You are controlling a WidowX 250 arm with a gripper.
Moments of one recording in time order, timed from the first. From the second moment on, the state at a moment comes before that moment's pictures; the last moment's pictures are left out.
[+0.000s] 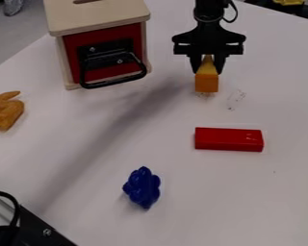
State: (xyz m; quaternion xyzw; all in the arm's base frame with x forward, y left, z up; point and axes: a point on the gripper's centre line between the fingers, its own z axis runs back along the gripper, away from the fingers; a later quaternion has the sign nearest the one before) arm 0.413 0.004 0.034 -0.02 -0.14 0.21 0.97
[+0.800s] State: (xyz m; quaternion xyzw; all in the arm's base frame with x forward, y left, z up) arm 0.410 0.006 0.023 0.00 -0.11 0.23 0.97
